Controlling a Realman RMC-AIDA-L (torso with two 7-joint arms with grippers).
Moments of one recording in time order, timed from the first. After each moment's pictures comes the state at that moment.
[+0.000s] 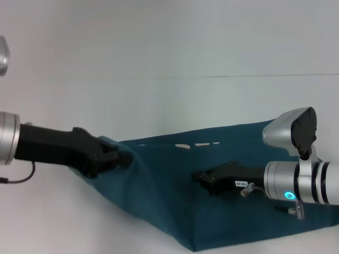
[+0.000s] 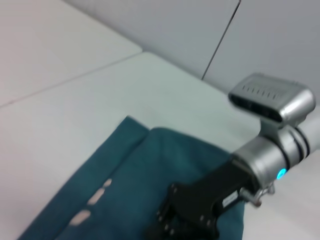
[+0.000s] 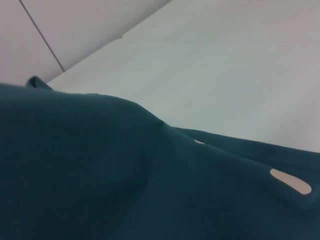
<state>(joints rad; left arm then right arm) -0.53 -2.17 0.78 1.37 2.21 1.85 -2.08 0.54 2.10 -1.46 -0.58 -1.57 -0.89 1.70</state>
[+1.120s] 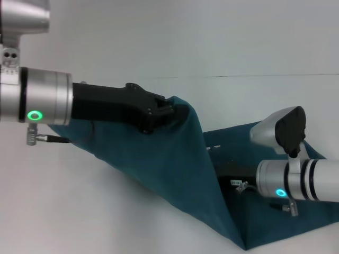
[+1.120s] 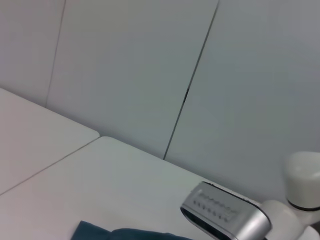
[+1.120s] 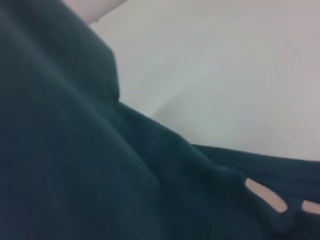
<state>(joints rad) -0.63 -2.17 0.89 1.21 1.99 1.66 -2.02 0.61 2.10 -1.49 -0.49 -1.56 -0.81 1.69</state>
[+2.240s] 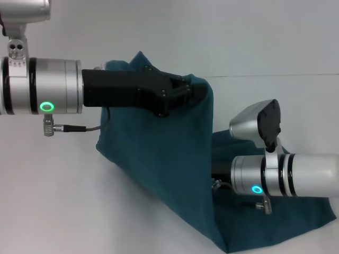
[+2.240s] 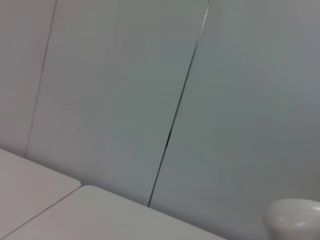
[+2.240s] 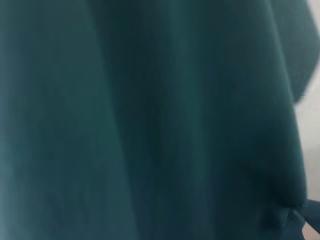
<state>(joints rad) -0.64 -2.16 0.92 1.15 1.84 1.61 -1.95 0.67 2.11 -1.61 -0.47 -1.36 -0.90 1.67</state>
